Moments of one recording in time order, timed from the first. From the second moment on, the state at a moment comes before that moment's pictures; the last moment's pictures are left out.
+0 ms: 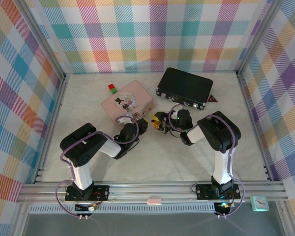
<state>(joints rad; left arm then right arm) -0.73 1.82 0.55 0.95 -0.23 -1.13 0.49 1.95 0.67 1.03 -0.59 1.75</state>
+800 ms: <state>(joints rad) -0.74 1.55 0.53 0.47 -0.18 -1.05 0.47 1.41 0.92 -0.28 -0.36 0.56</state>
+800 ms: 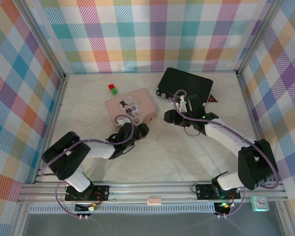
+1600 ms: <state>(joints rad) -0.50 1.44 0.57 0.21 -0.19 -0.89 0.90 1.89 1.33 -0.52 -0.09 0.21</state>
